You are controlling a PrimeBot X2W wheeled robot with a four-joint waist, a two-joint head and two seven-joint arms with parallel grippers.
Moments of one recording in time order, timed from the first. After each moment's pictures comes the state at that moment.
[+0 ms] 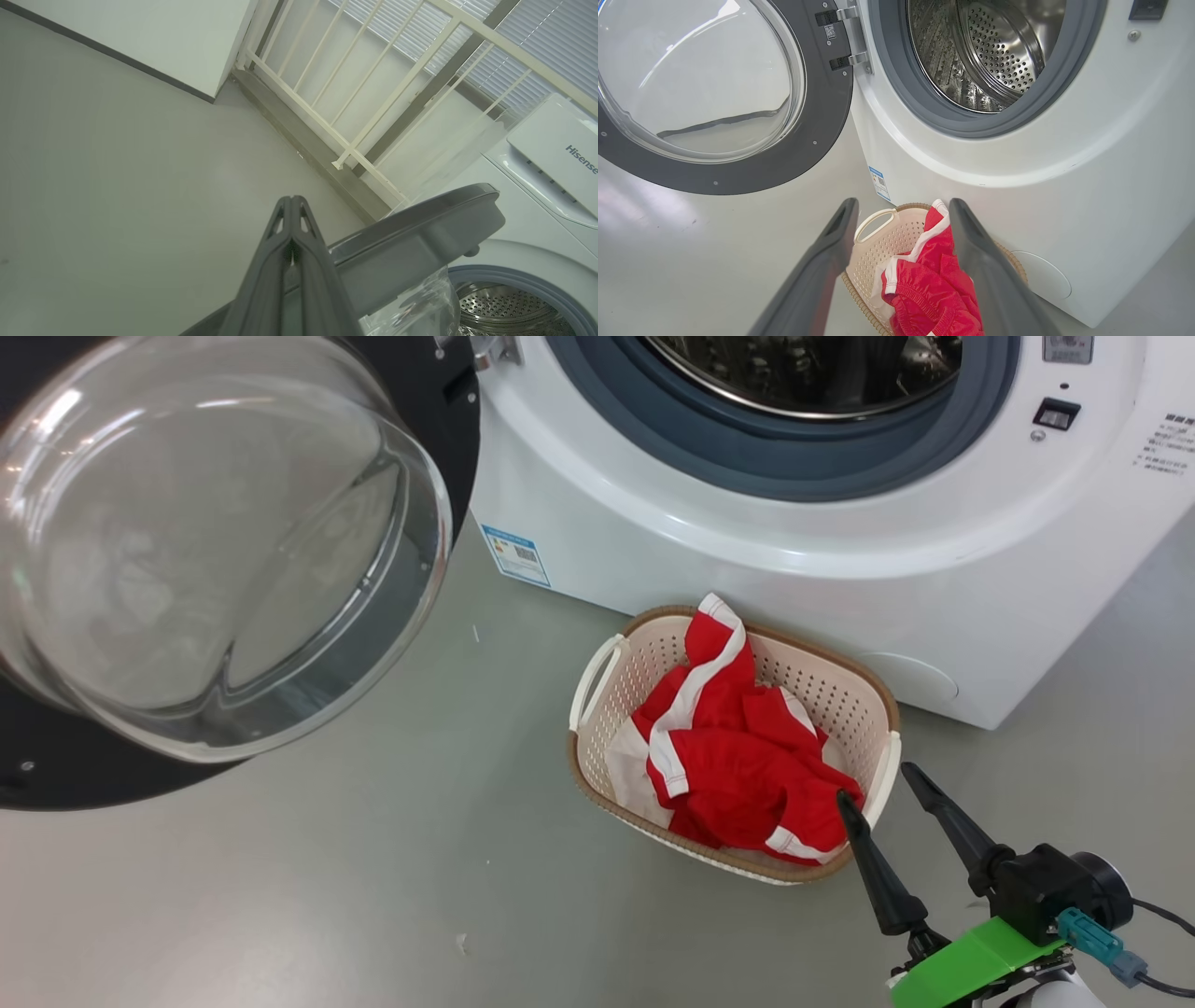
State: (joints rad) left arm -0.80 0.77 0.09 0.78 -1.35 -0.12 0.23; right arm -0.05 -0.16 0.17 0.19 0.27 0.12 -0.26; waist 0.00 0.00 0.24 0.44
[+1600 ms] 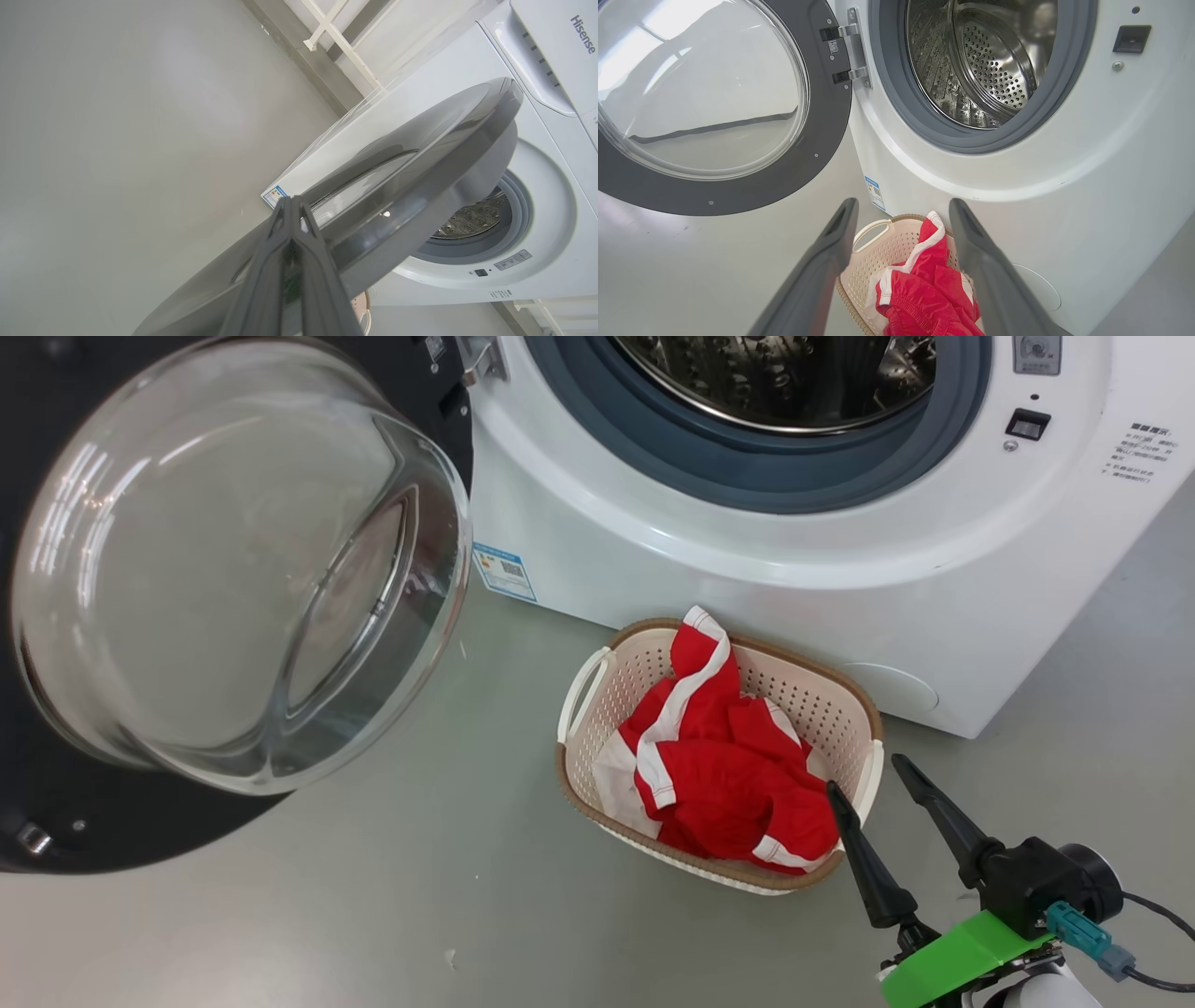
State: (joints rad) left arm -0.75 0.85 -0.03 0.68 -1.56 -0.12 0.71; right arm -0.07 -0.14 0.18 0.20 0.25 0.12 -0.26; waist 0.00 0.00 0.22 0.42
